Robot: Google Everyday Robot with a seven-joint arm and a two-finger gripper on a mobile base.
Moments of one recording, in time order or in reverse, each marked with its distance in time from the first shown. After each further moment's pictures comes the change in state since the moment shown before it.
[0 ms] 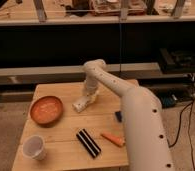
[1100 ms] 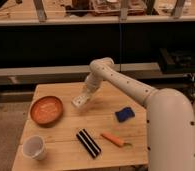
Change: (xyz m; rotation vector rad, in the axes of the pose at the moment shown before) arm -0.030 -0.004 -0.080 0.315 -0.015 -0.034
